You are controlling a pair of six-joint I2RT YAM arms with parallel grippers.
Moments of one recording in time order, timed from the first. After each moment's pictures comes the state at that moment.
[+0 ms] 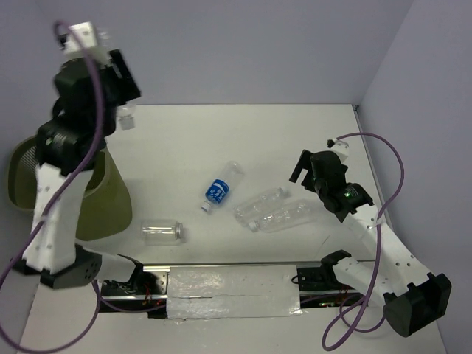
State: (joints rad) left arm -0.39 1.43 2.12 -0.85 -0.55 -0.23; right arm 0.38 0.92 0.84 -0.58 0.38 0.62
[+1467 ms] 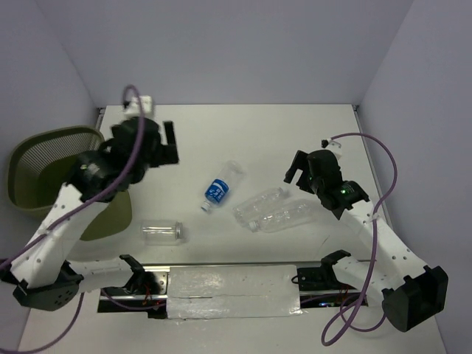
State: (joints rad) left arm -0.58 1.15 1.68 -1.07 -0.58 -0.43; right arm 0.38 0.96 0.83 -0.55 0.27 0.65
